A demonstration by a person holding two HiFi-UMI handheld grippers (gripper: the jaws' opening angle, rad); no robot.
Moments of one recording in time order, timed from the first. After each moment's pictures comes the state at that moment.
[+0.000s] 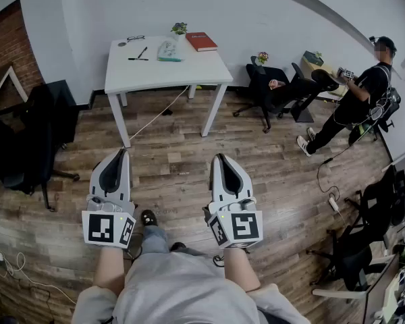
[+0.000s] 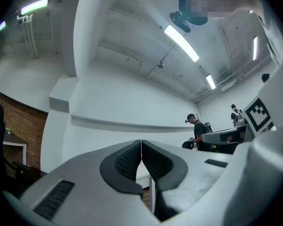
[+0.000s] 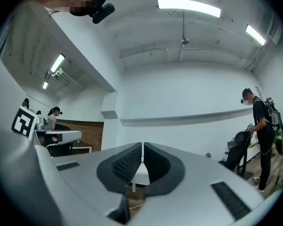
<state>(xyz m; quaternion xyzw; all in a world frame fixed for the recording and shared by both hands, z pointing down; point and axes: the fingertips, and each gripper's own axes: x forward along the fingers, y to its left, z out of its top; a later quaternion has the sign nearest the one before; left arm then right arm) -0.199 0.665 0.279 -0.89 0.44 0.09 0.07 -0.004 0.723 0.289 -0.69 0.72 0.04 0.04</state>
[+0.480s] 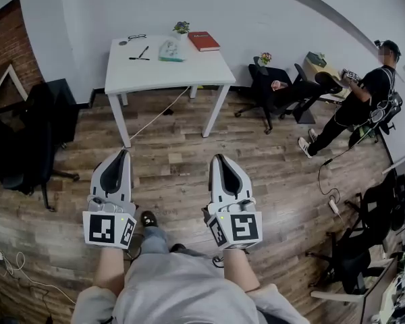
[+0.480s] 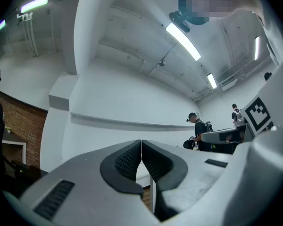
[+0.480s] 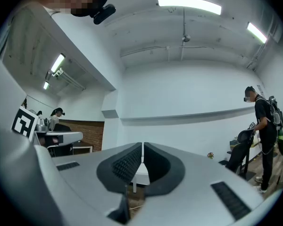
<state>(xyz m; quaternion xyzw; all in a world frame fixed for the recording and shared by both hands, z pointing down) -0.195 0.639 0.284 -0.89 0.44 0.08 0.06 -0.005 0.695 0.292 -0.68 0.73 0.04 0.04</state>
